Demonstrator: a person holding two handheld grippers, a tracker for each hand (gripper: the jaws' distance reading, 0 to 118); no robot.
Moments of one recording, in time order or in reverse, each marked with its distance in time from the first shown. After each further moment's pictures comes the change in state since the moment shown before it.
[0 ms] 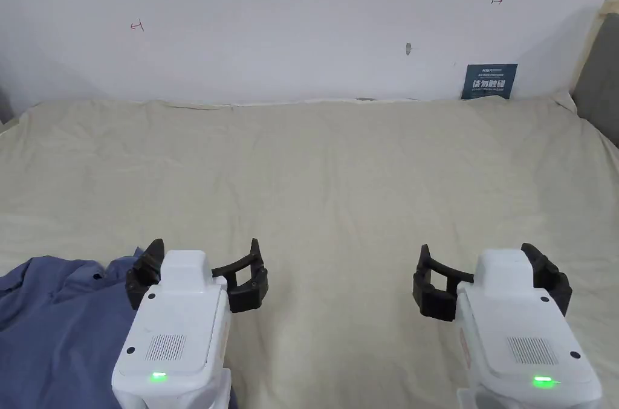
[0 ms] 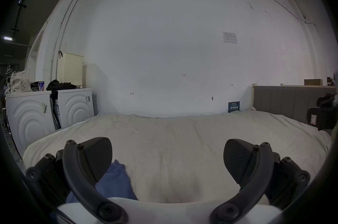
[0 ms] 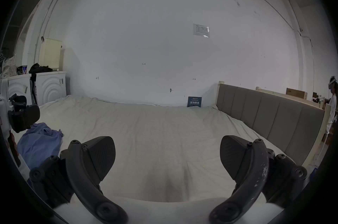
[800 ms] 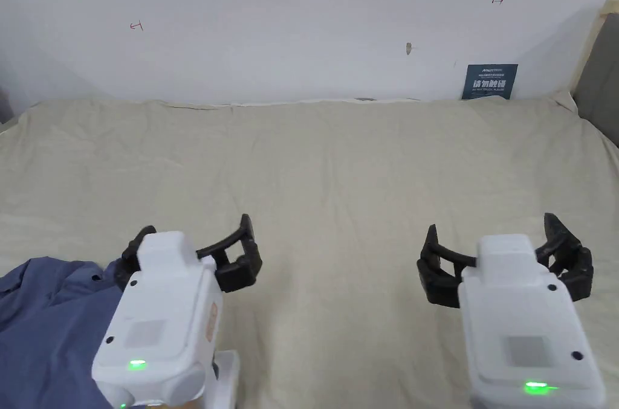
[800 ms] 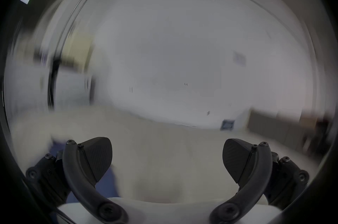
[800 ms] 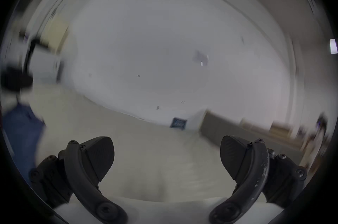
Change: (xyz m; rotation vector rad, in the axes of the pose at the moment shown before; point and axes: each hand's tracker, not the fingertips) left arm 0.005 0.032 0.002 0.070 0.018 -0.018; right arm 0.009 0.021 0.010 0.119 -0.061 0.057
